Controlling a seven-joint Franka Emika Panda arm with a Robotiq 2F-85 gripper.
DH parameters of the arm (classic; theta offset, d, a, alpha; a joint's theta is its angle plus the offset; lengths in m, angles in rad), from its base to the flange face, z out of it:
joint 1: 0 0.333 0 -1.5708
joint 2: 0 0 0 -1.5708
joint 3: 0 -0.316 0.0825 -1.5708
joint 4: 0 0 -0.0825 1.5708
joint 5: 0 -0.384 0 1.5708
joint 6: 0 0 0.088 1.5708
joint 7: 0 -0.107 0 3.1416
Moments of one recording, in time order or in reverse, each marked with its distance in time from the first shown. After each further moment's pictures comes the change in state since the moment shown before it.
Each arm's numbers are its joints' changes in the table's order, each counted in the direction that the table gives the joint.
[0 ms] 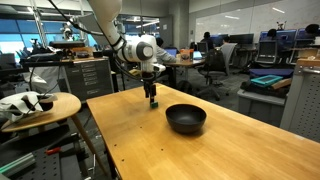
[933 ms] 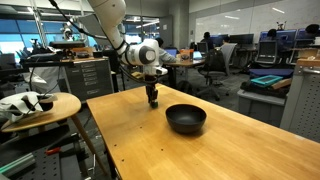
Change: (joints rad) arm 0.001 0.064 0.007 0.063 -0.015 0.000 0.051
